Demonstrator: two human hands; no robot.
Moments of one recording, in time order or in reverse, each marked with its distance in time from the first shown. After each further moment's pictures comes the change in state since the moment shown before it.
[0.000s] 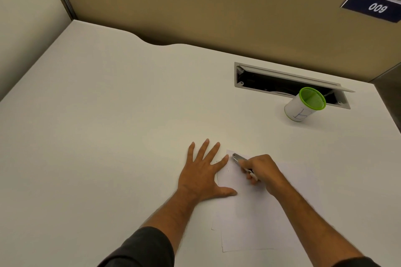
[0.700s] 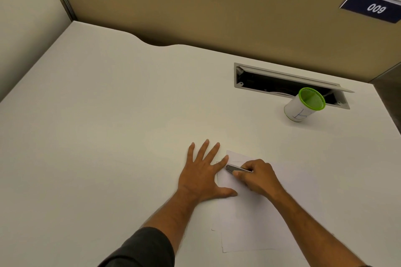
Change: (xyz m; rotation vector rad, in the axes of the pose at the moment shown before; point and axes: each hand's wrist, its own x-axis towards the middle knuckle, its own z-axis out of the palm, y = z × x) left_hand 0.000 0.001 0.000 0.001 -0.003 -0.004; right_hand -0.011 0.016 0.009 -0.329 0.021 -0.322
